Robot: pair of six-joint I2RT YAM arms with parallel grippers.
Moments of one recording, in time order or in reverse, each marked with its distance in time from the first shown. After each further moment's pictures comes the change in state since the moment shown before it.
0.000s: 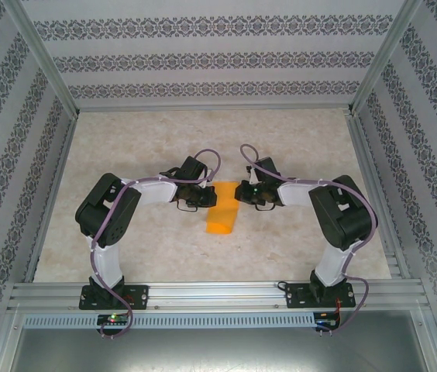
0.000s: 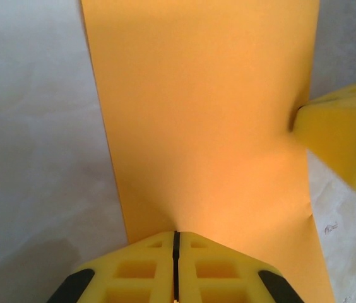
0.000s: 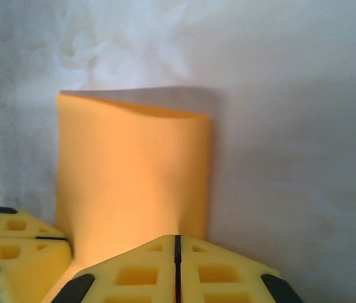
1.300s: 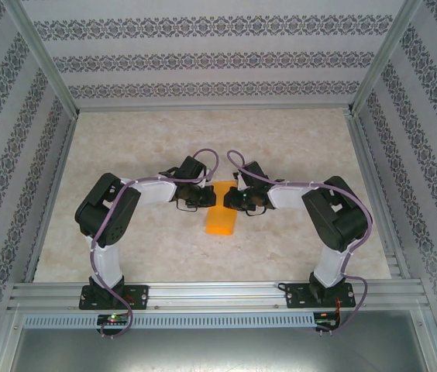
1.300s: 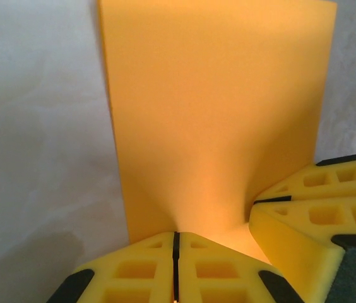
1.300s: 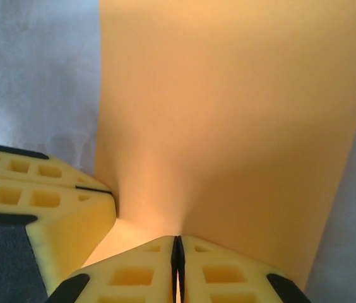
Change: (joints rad) left arm 0.006 0.000 -0.001 -0.001 0.014 -0.038; right arm 0.127 0.015 0.032 -0.059 -0.028 0.029
